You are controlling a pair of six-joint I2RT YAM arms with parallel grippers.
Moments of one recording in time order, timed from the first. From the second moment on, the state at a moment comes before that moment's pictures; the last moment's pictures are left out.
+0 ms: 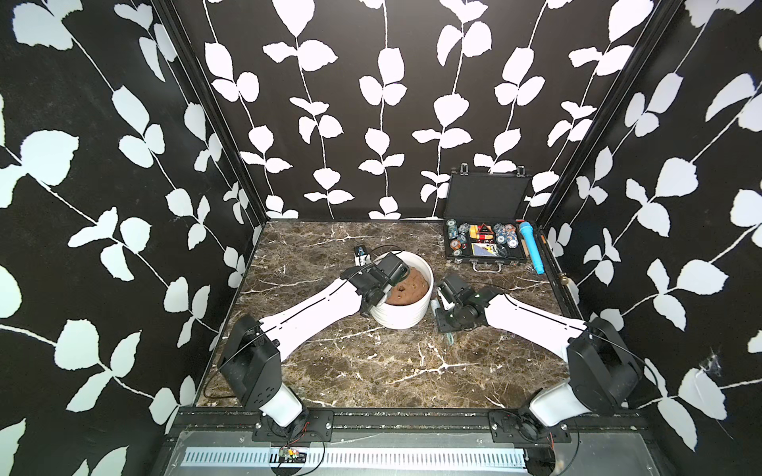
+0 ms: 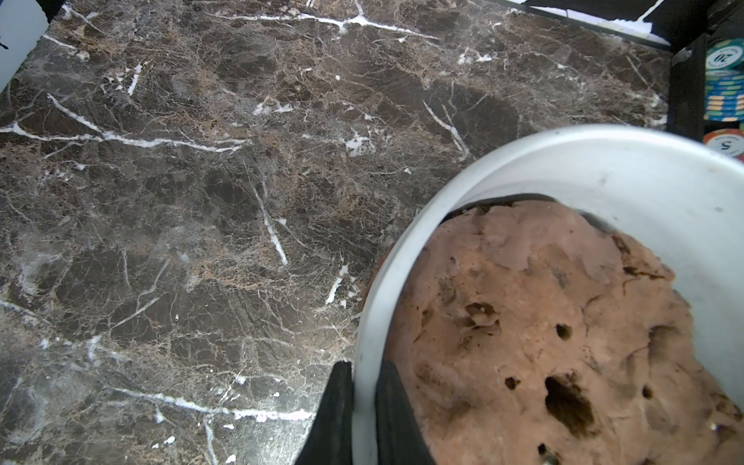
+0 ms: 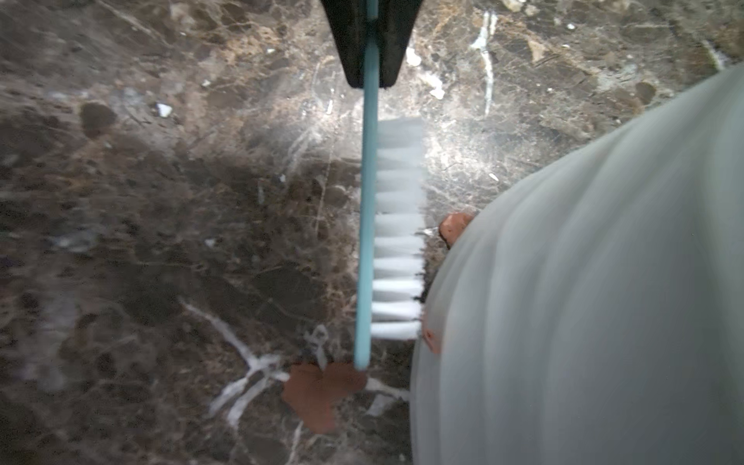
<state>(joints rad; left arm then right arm) -0.81 1.57 1.30 -0.85 -0.56 -0.93 0.67 1.52 0.97 -0.70 -0.02 0.44</state>
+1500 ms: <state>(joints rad) -0.43 1.80 1.50 -0.68 -0.12 0.28 0.67 1.46 1.10 -0.81 0.01 0.26</state>
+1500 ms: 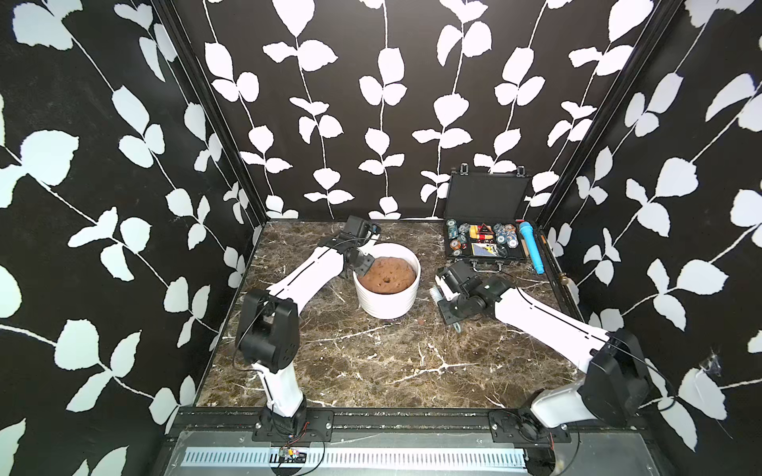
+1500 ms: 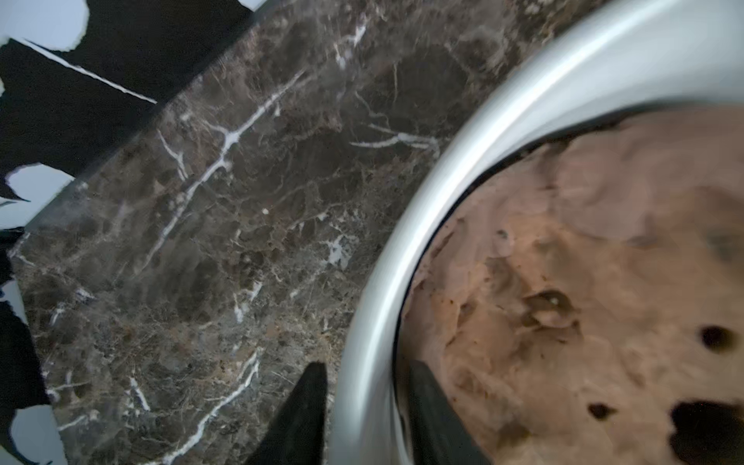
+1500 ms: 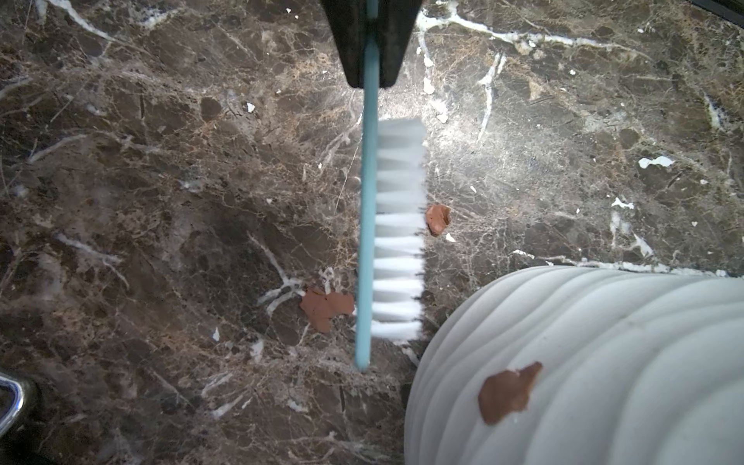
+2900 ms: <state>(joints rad) -0.79 1.54 1.39 -1.09 -0.40 -1.09 0.59 1.46 1.15 -0.72 -0.11 0.21</state>
